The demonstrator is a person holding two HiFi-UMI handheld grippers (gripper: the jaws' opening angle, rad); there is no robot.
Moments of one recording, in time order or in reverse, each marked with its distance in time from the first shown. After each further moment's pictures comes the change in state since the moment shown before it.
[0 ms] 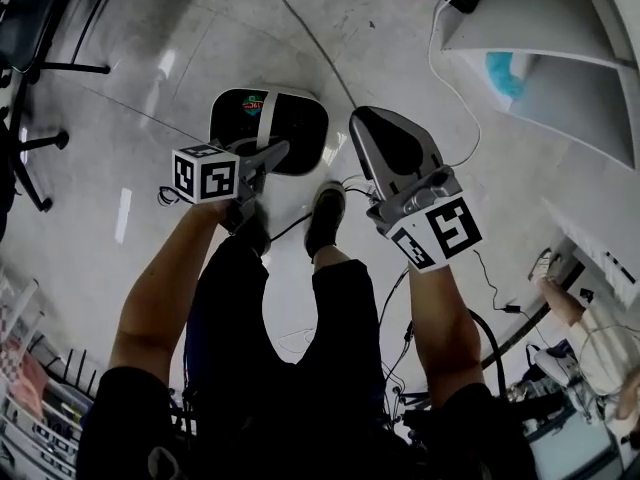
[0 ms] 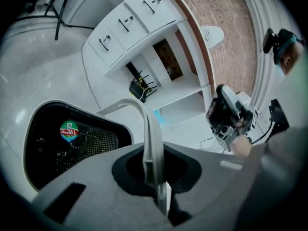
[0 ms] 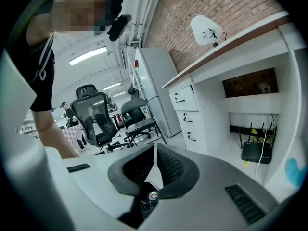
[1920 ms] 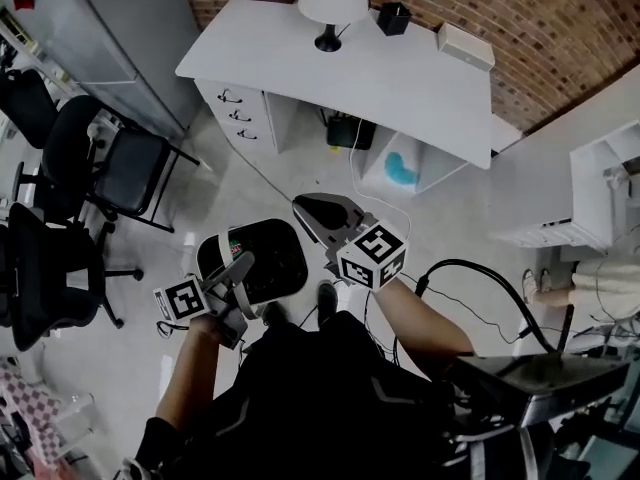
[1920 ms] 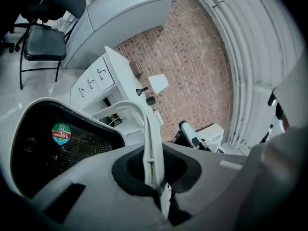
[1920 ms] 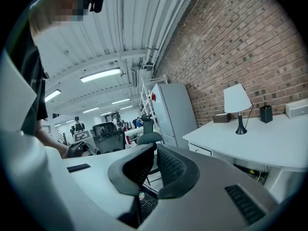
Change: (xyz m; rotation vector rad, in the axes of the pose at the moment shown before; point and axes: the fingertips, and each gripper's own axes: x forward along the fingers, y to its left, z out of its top) left arm -0.315 -0.471 0.104 -0.106 -0.326 -0.143; right arm -0.174 0.214 0.382 -0.085 -0.162 0.007
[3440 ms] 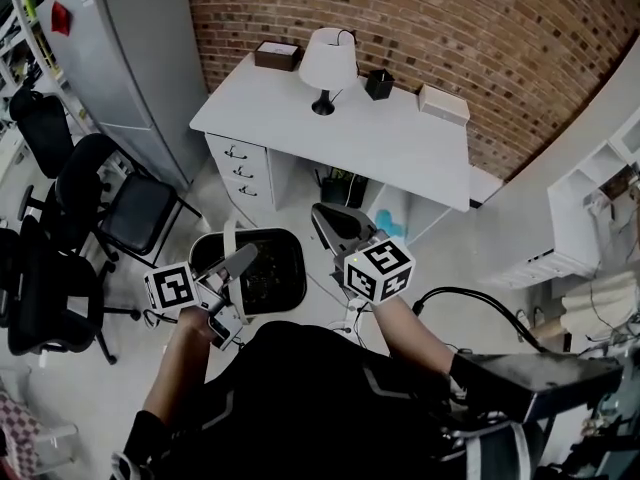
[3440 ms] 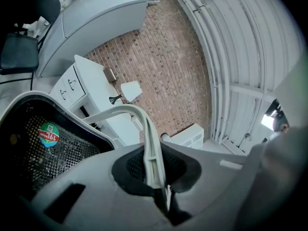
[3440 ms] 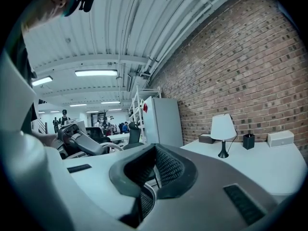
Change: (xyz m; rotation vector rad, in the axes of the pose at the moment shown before) left arm -0.021 -0.133 0.046 0.141 -0.027 -0.214; right arm -0.039 0.016 0.088 -0.124 -0.109 -0.181
